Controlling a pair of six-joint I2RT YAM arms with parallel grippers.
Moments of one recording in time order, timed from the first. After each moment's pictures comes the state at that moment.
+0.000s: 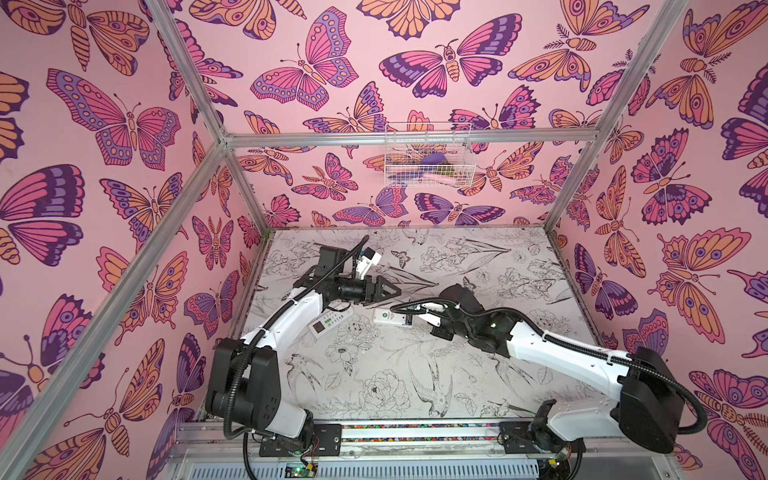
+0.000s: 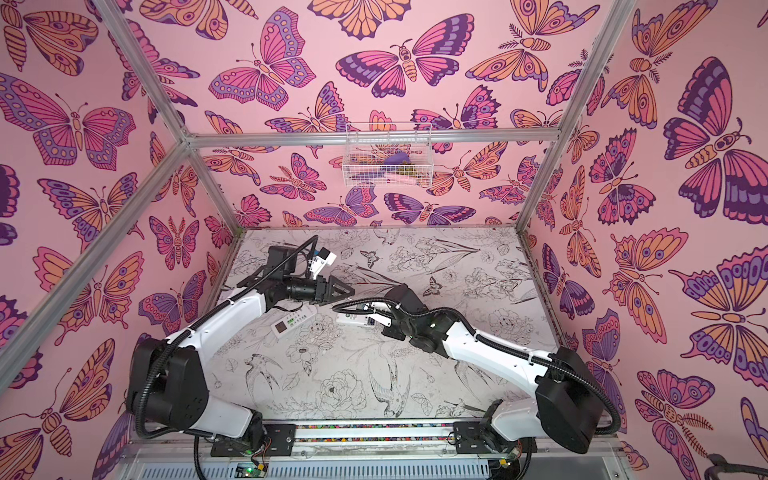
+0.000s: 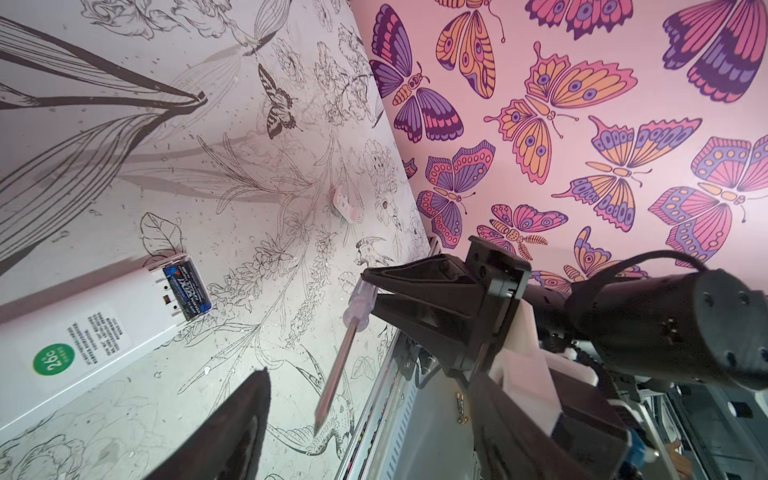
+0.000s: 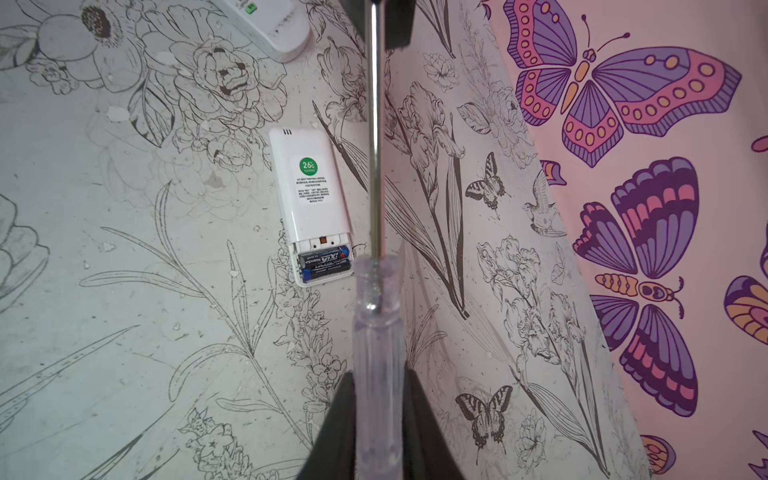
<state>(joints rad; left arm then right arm) -0.28 1.50 1.07 -0.39 1.04 -0.37 0.86 1.36 0.91 -0.26 0.18 -0.58</state>
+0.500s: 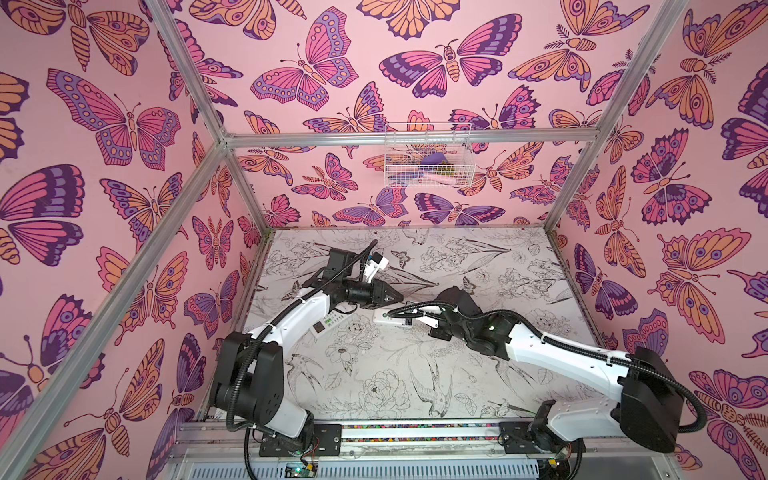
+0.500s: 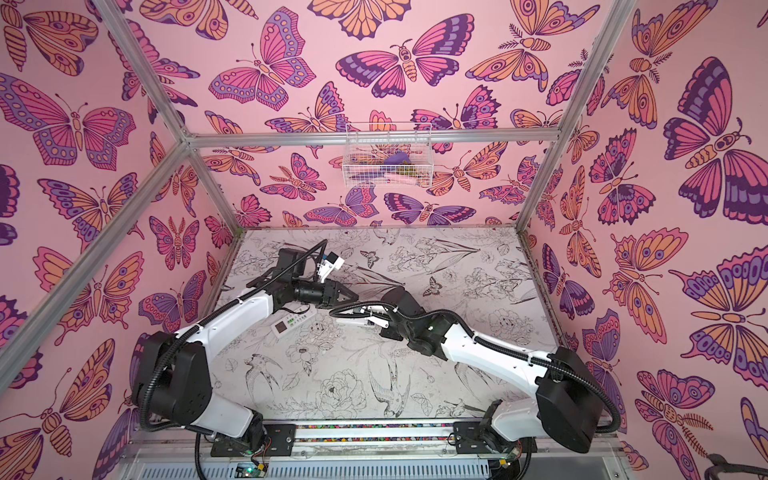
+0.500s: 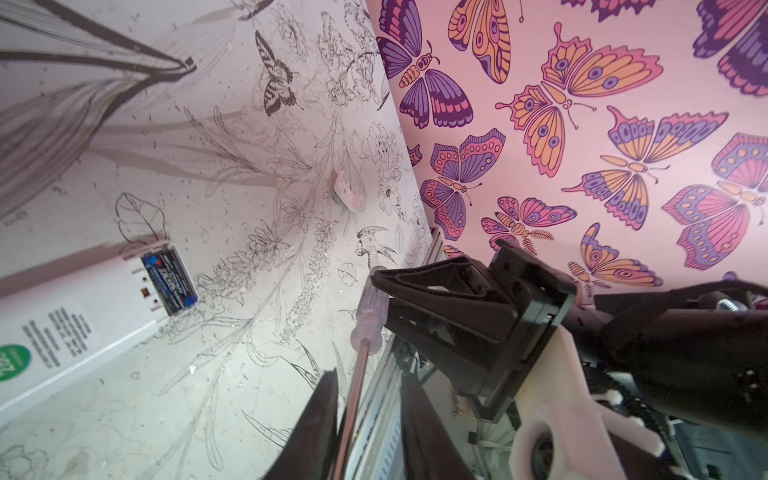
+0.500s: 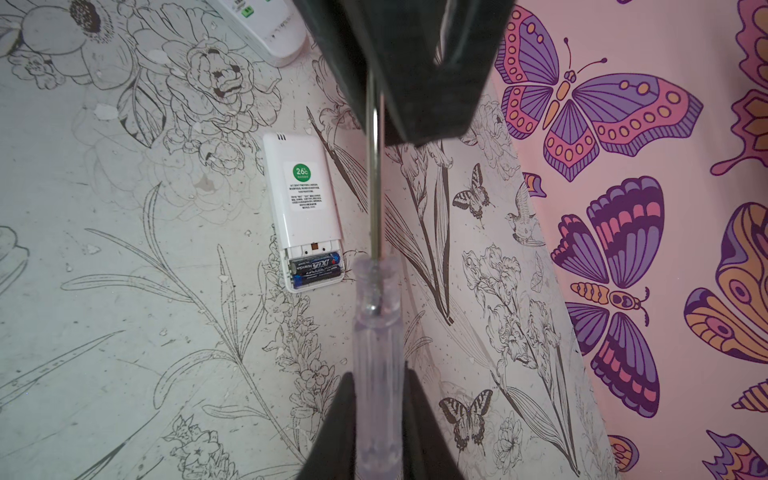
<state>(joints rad) -0.32 1.53 1.07 -0.37 1.00 -0.41 0.89 1.36 0.91 -0.24 0.22 -0.60</state>
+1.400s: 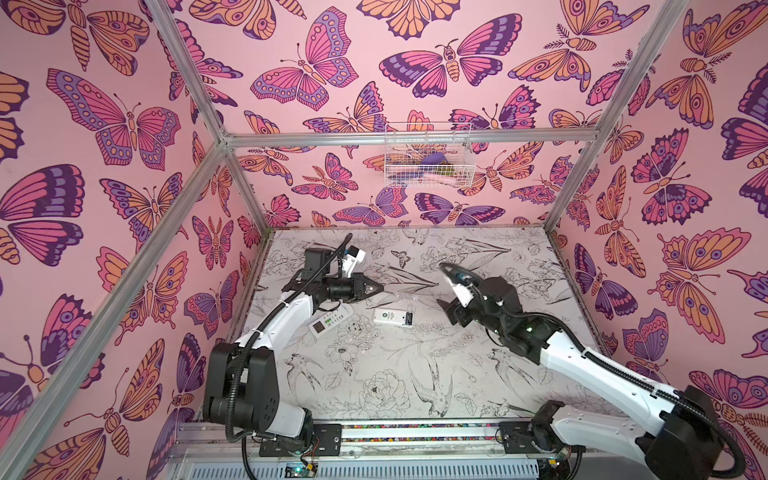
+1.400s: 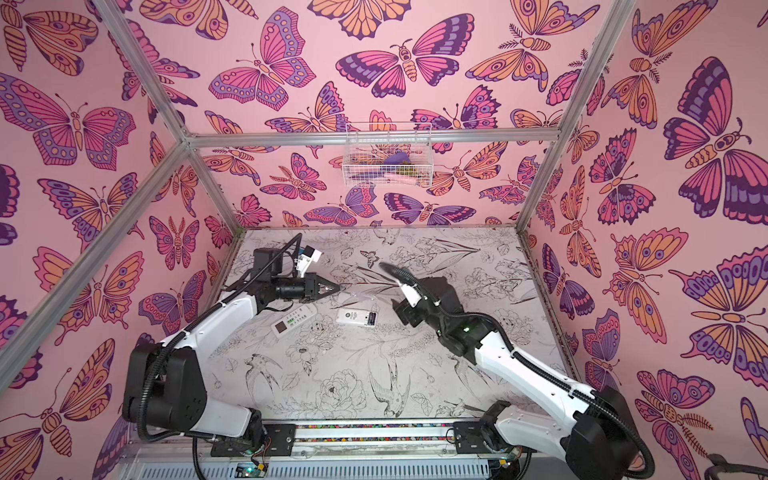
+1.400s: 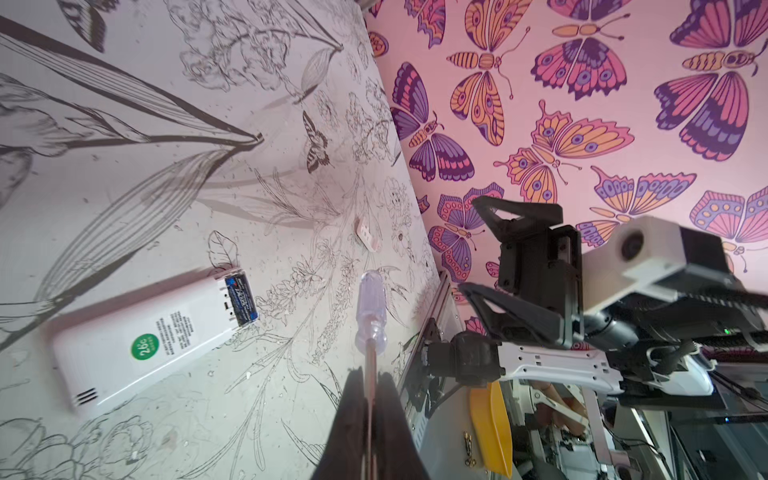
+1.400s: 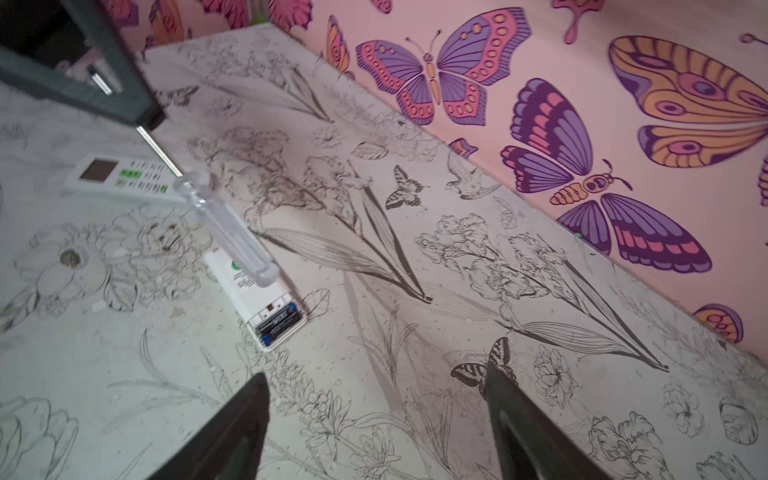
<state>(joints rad) -0.14 1.47 1.00 -0.27 1.04 -0.42 0.62 1.12 0.80 -0.12 0.05 -0.06</state>
